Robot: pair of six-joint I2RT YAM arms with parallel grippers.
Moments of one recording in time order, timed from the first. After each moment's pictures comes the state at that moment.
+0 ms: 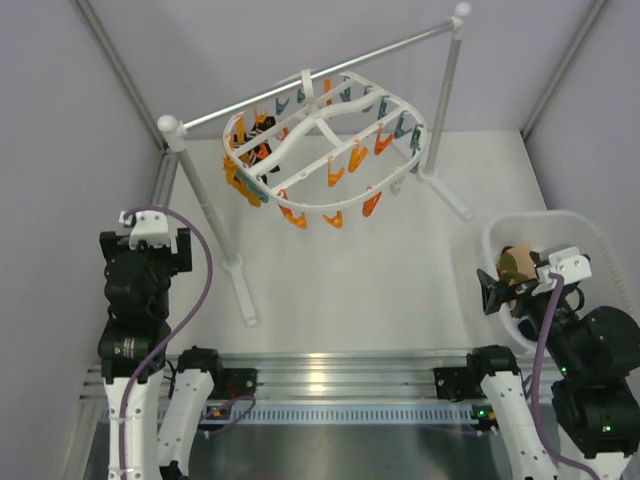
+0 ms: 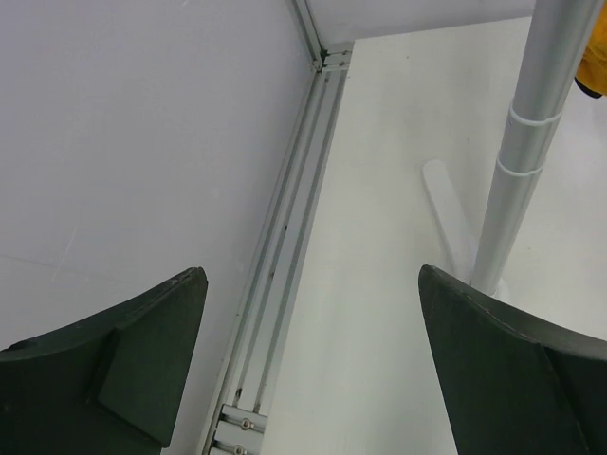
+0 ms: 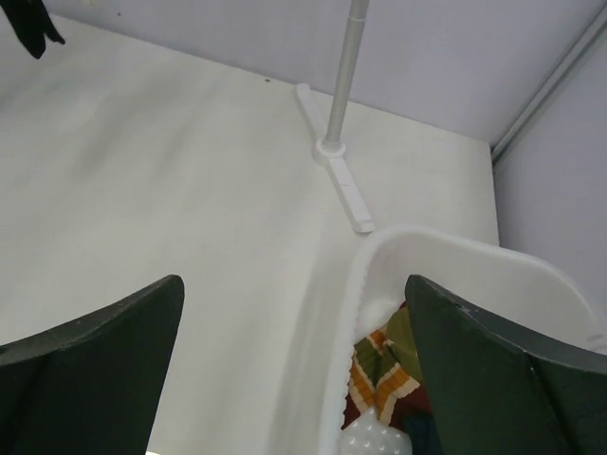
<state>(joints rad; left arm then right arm) 0.01 0.49 0.94 -0.62 -0.29 0.24 0.04 0.27 1.11 -0.91 -0.18 -0.19</state>
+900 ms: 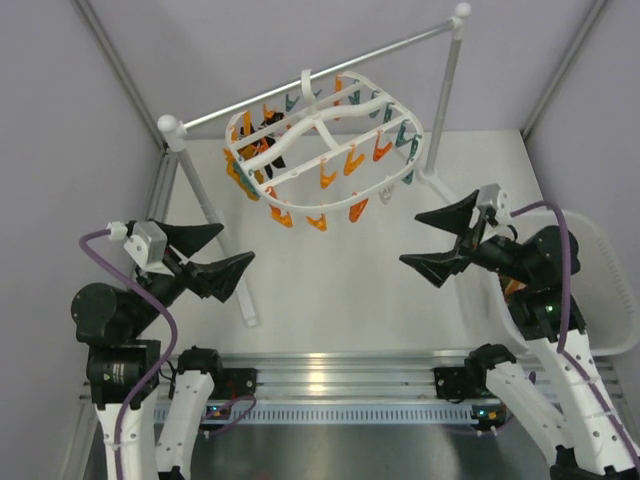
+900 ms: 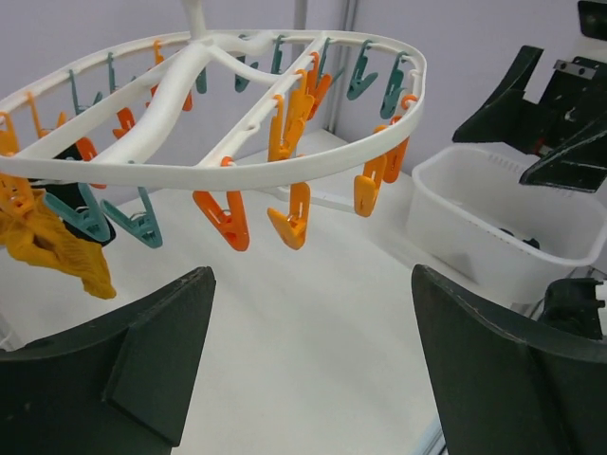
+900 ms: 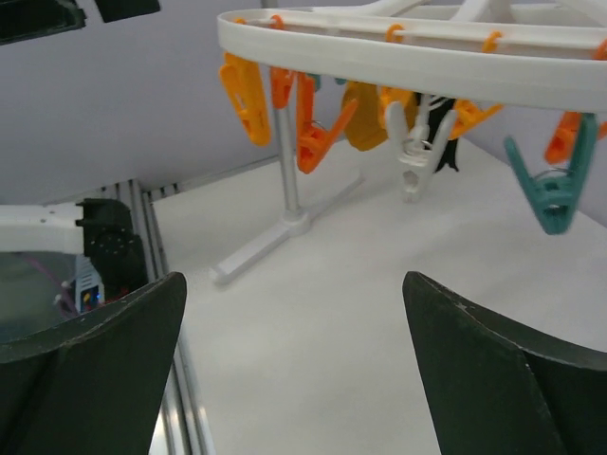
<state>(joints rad) 0.01 0.43 1.06 -0.39 0.75 -0.27 0.17 0.59 0.83 -0.05 -0.93 0.21</state>
